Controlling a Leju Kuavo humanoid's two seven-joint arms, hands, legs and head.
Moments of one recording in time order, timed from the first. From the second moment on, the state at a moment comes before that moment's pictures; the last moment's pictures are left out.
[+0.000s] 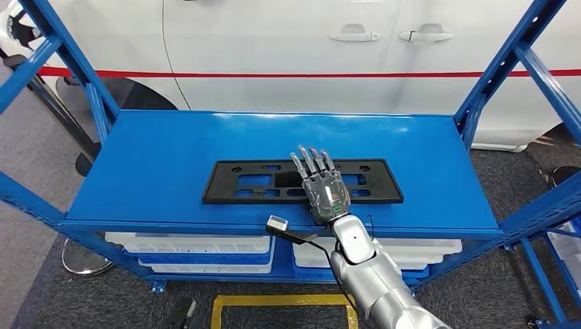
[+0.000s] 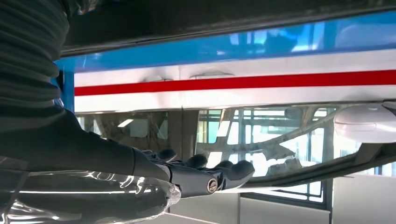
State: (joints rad) left arm -0.21 -0.18 0.93 -0.21 -1.08 -0.12 -0.36; right arm -0.54 0.19 0.32 -0.81 1.52 -0.70 -0.01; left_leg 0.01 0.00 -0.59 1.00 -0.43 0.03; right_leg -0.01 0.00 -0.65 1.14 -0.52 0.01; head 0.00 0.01
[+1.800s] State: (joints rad) left arm -0.20 -0.18 0.94 -0.21 -0.97 -0.03 -0.49; right arm -0.45 0.19 0.45 -1.43 1.33 -0.70 -0.22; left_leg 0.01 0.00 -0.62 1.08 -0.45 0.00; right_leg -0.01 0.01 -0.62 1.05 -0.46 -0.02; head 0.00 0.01
